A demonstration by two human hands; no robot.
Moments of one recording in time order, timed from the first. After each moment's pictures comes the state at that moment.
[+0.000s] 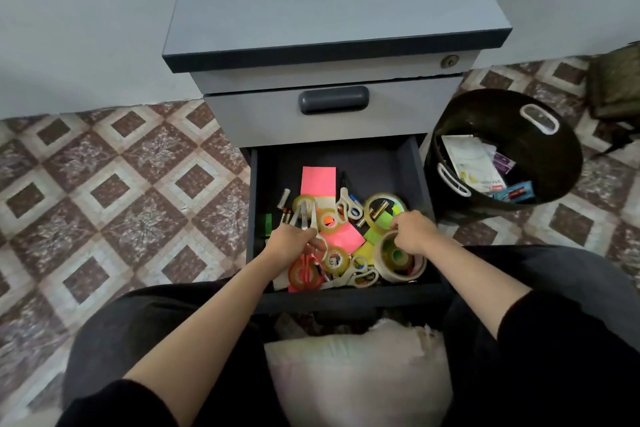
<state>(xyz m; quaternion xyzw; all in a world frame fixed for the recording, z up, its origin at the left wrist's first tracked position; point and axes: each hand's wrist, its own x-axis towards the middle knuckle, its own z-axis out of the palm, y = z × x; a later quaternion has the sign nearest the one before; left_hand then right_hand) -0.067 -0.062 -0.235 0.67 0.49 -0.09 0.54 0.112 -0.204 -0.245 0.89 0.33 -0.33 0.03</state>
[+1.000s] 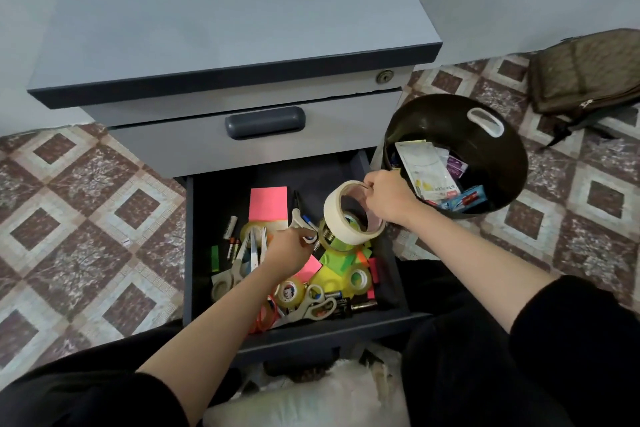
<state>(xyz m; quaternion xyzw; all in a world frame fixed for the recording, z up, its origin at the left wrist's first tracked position) 0.025 -0.083 -0.264 0.83 0.36 -0.13 0.40 0.187 -0.184 -0.203 0.90 0.32 -0.25 -0.16</state>
